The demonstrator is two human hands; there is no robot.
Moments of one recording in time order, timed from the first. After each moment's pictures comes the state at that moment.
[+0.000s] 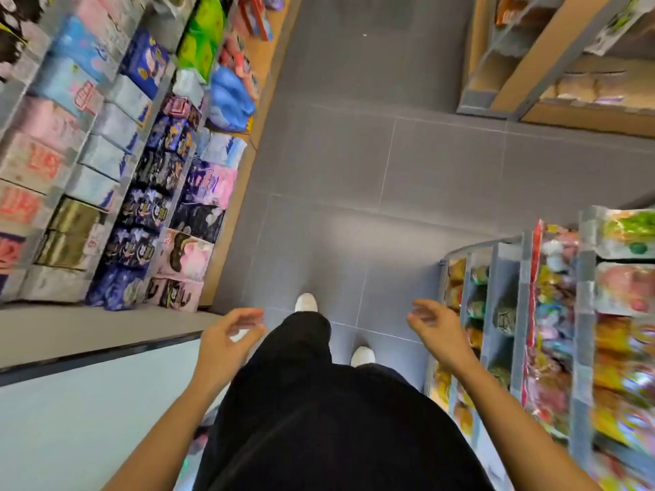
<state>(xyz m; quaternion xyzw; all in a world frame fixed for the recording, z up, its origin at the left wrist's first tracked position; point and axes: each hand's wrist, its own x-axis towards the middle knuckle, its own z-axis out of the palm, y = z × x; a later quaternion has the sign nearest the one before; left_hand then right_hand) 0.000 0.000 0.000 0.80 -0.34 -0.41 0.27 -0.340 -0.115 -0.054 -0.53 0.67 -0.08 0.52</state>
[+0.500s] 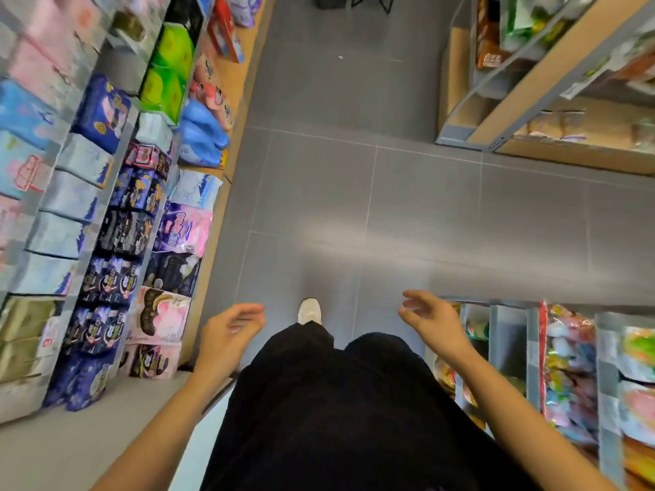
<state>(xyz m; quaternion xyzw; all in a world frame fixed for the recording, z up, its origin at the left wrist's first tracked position) 0.114 -0.227 -0.030 0.76 -0.32 -0.48 0.28 -0.238 -0.323 -0.036 -0.53 0.68 -0.06 0.50</state>
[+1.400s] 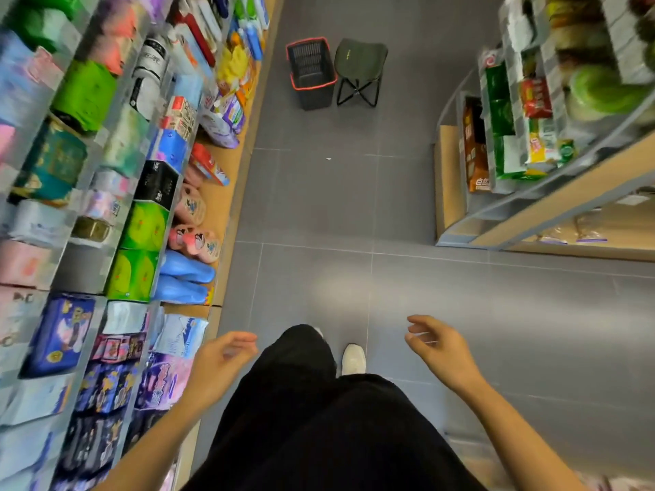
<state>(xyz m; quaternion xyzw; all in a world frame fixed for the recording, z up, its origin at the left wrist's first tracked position) 0.141 -0.747 -0.009 0.77 -0.40 -0.46 0.20 -0.247 -0.826 -0.024 -0.53 0.67 -0.10 0.51</state>
